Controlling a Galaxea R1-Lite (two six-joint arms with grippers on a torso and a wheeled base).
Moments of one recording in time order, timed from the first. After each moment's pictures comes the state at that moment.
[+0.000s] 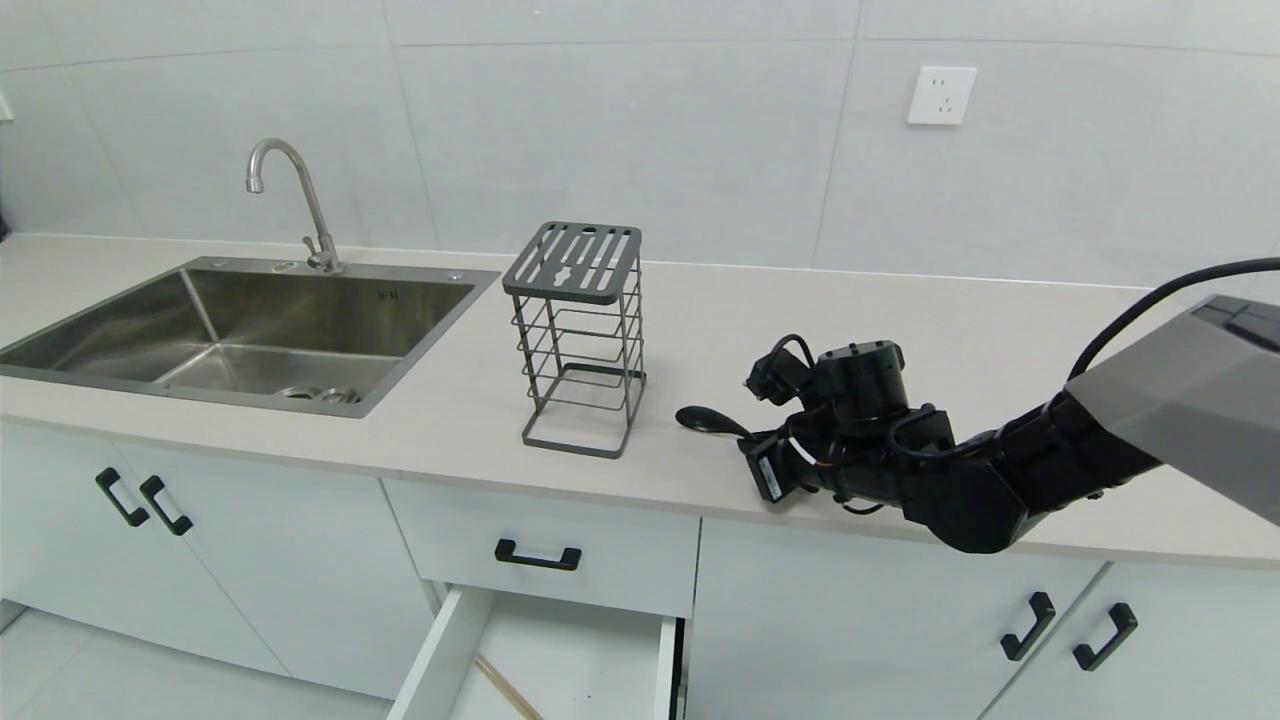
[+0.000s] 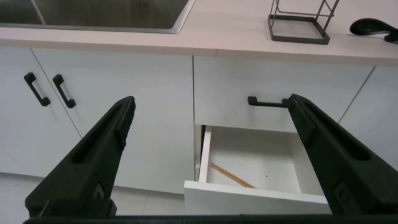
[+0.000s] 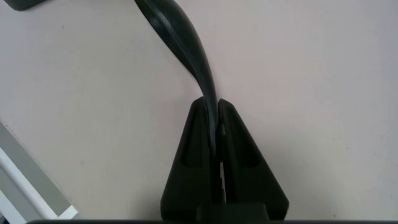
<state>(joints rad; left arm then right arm) 0.00 0.00 0.00 0.00 -0.04 0.01 0.52 2.18 -1.00 -0.56 0.05 -0.15</state>
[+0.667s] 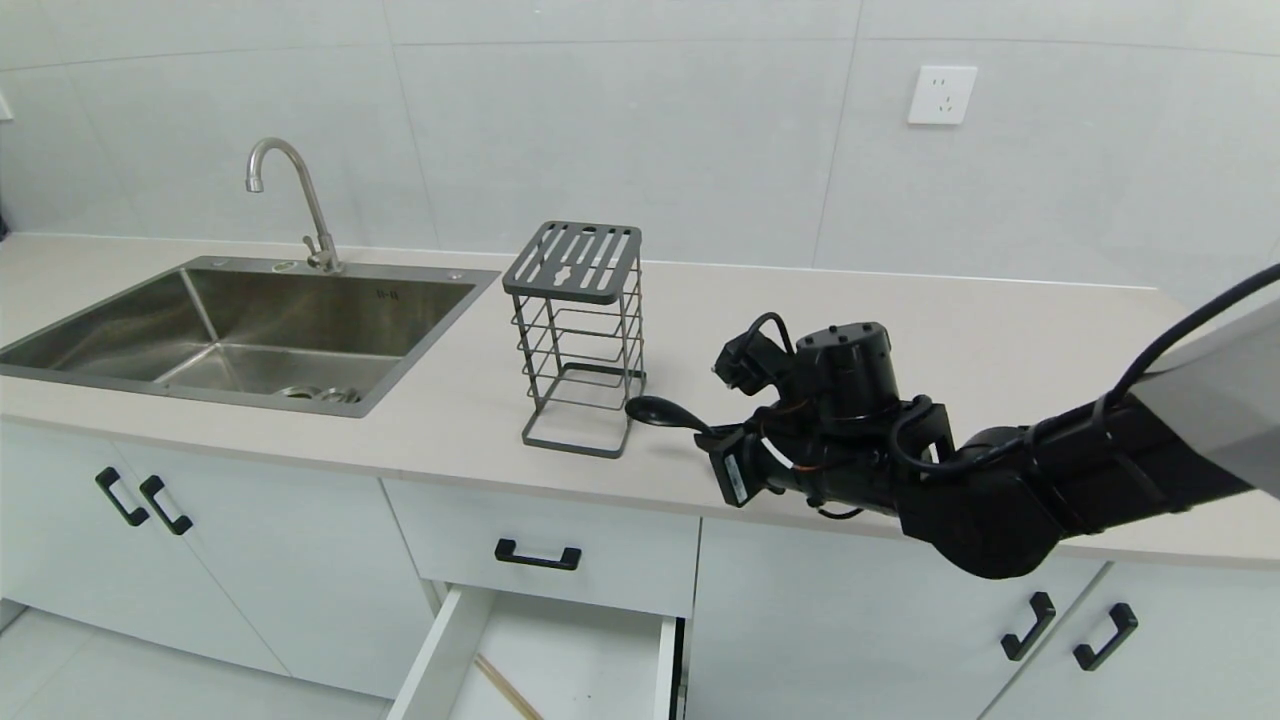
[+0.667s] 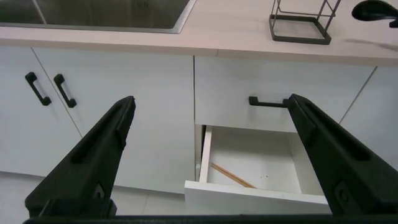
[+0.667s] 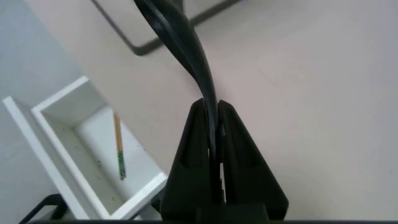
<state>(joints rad) 0.00 0.00 0.00 0.00 -0.04 0.01 0.64 2.06 -1.00 -0.56 0.05 -0.06</state>
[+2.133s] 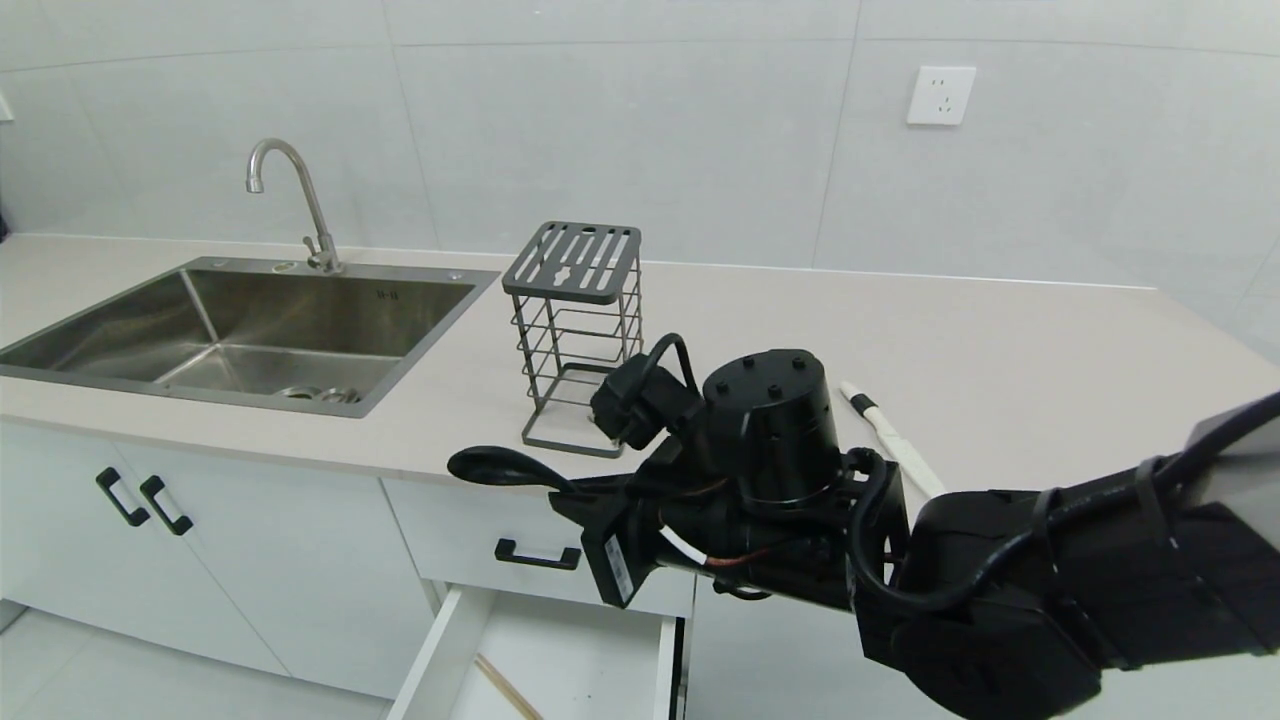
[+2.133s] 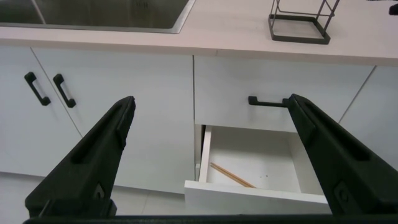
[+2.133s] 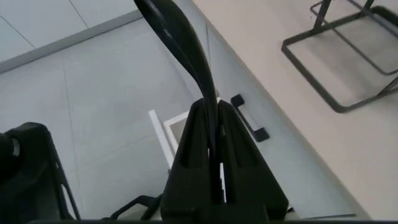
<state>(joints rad) 0.00 0.00 0.00 0.00 -0.04 0.01 0.95 2.01 -1.03 -0.62 0.14 0.03</state>
